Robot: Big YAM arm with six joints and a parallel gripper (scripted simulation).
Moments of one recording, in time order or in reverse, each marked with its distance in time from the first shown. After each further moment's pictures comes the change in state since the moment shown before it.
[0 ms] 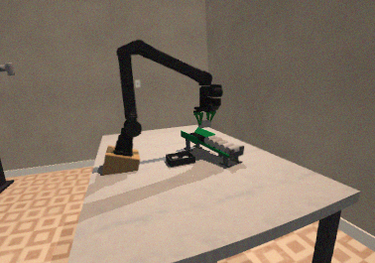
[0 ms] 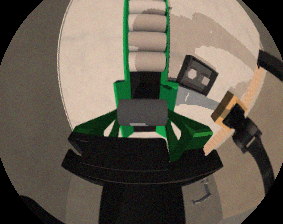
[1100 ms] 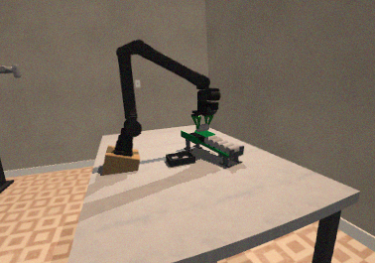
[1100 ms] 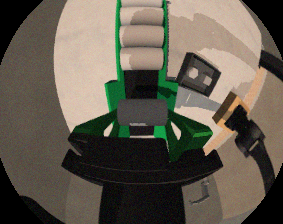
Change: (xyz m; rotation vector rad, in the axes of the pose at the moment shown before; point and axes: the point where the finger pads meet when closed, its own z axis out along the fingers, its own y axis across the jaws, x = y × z) arm 0.006 -0.010 0.021 -0.002 0.000 0.002
